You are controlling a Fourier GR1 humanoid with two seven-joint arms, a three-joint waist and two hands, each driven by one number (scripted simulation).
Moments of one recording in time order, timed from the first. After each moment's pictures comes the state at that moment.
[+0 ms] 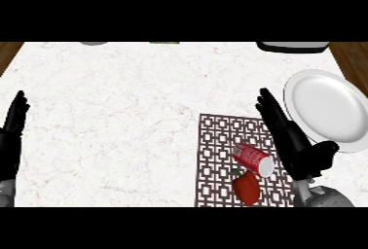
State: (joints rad) left arm -0.03 0.53 -0.02 -1.43 0.04 0.31 -0.15; right arm -0.13 -0.28 0.31 -1.70 -0.20 -0.21 0.15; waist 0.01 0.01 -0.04
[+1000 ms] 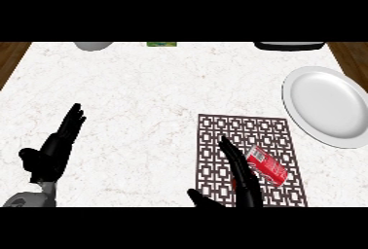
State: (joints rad) left arm -0.05 0.37 -0.09 -1.33 0.20 0.08 -0.15; right arm 0.11 -0.10 0.67 -1.62 0.50 -0.80 -0.06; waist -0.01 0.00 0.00
